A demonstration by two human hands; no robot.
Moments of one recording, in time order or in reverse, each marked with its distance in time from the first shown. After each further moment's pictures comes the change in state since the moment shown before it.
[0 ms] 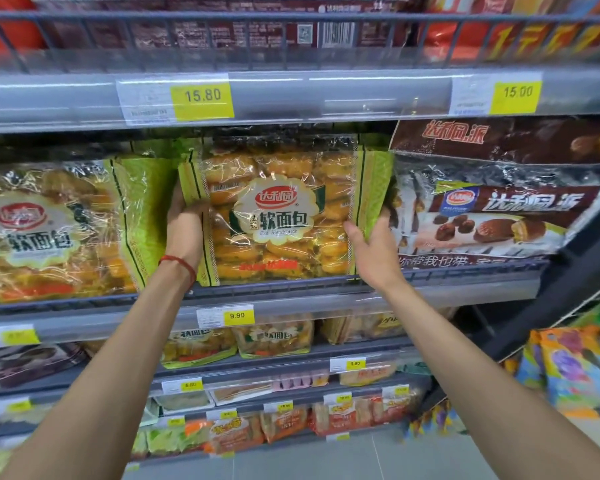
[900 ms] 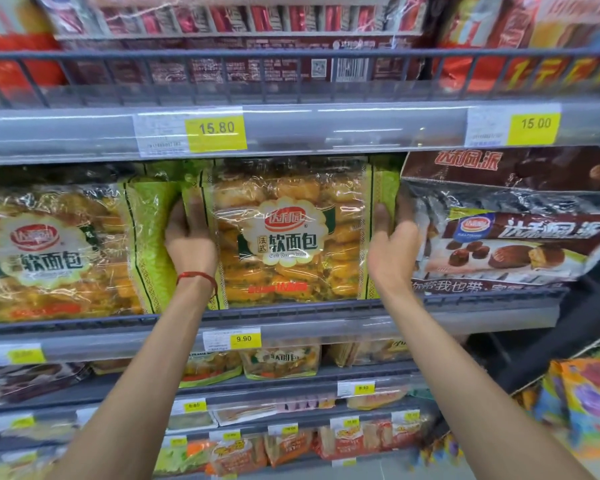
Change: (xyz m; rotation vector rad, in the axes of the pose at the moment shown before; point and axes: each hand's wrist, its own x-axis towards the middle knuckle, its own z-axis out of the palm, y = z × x) left_hand 0.008 0.004 0.017 -0.093 0.278 0.145; right_hand 0.031 -0.022 0.006 0.166 0.372 -0.123
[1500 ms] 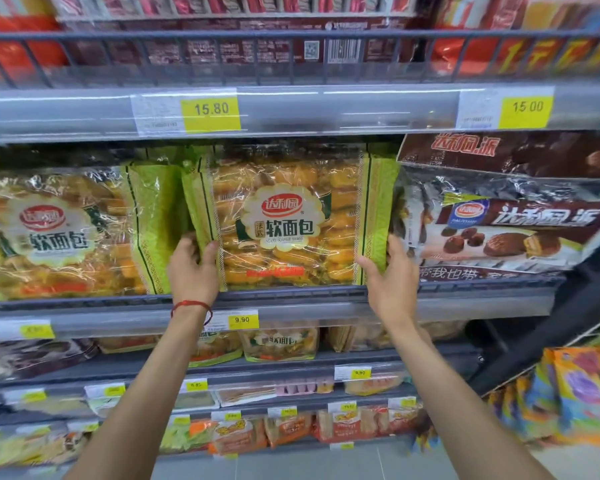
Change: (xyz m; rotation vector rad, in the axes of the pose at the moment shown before) left_hand -0.043 -0.035 -0.041 0.521 -0.101 0.033; right_hand -0.049 0.042 -0.036 -0.354 -0.244 0.081
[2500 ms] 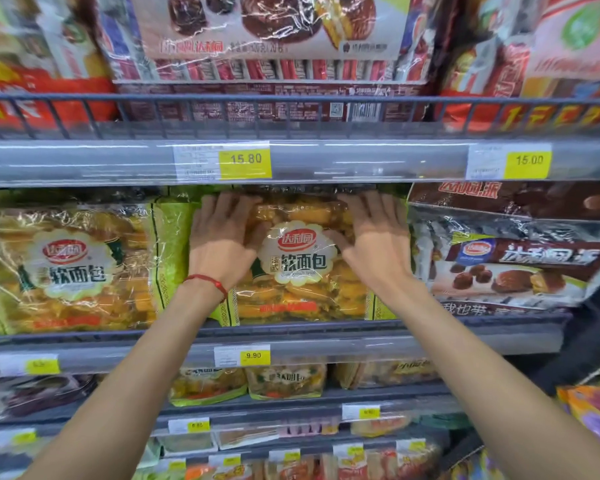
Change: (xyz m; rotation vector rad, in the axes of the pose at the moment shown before) left_hand 0.054 0.073 -0.007 0.611 0.039 0.741; right_hand 0.056 -0.100 -0.003 -0.599 0.296 -0.686
